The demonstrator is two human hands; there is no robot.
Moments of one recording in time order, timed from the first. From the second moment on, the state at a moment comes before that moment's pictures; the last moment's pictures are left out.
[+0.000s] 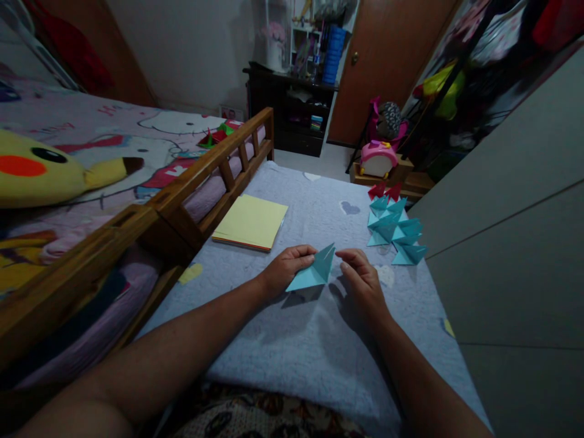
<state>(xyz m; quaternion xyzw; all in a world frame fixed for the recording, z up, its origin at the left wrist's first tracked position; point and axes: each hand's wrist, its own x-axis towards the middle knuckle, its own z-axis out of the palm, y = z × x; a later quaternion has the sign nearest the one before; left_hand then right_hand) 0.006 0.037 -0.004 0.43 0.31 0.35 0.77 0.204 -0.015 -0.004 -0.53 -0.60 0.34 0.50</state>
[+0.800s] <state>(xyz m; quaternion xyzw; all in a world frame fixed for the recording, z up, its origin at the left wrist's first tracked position) 0.006 0.042 -0.007 0.32 0.27 0.35 0.84 0.213 -0.016 0.010 -0.44 -0.64 0.47 0.42</state>
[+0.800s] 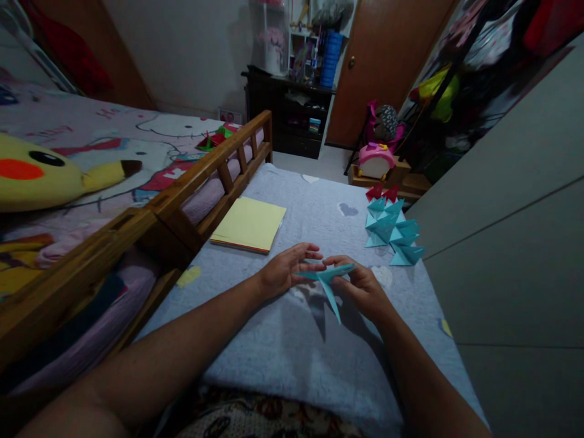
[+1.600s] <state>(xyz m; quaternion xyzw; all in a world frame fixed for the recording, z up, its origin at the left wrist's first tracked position) 0.012 0.027 -0.005 0.45 0.25 0.35 0.79 0.208 -0.014 -0.009 -0.53 -0.57 0.39 0.49</state>
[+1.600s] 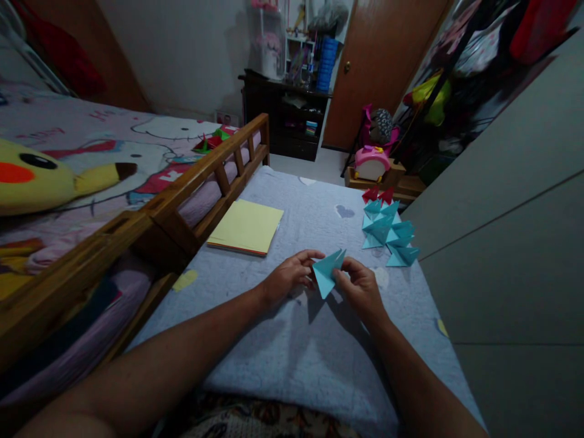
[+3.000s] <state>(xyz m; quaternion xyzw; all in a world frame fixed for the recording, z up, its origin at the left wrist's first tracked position) 0.007 0.032 -0.006 0.50 0.32 0.30 0.75 0.355 -0.065 0.006 -0.70 -0.38 0.24 0.55</state>
